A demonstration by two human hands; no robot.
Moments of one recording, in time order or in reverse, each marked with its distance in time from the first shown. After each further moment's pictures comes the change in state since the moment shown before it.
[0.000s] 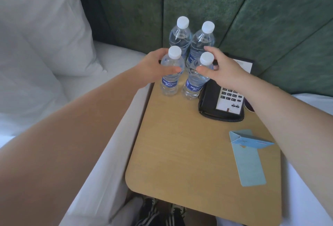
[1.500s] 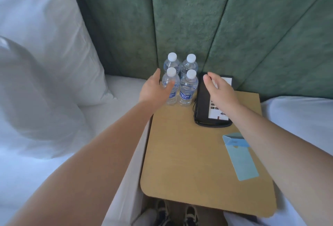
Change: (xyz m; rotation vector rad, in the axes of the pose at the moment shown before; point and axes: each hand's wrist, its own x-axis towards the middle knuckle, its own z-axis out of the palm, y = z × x) left_hand -0.051 0.057 0.008 0.401 0.295 -0.041; right_hand -0.072 -0.037 -0.019 0.223 0.312 0.170
